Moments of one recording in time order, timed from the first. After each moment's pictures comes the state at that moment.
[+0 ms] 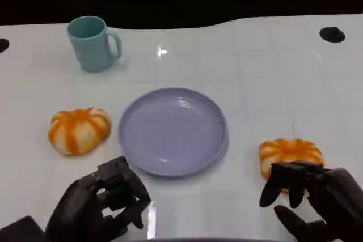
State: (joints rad) left arm 0.19 0.11 -0.05 0.03 -0.20 -0.33 -0.41; right arm 0.13 -0.30 0.14 0.03 -0.54 -0.57 -0.14
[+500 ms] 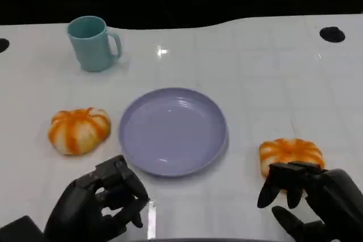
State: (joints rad) left arm 0.19 0.10 -0.04 0.03 -0.20 -0.33 -0.41; right arm 0.13 -0.29 0.15 0.03 -0.54 -0.57 -0.14
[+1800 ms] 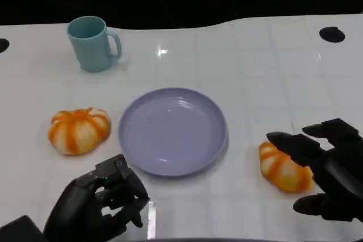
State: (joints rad) left arm 0.19 0.10 -0.04 0.02 -0.20 -0.33 -0.41; right arm 0.16 -0.39 0.12 -0.47 -0.96 -0.03 0.22
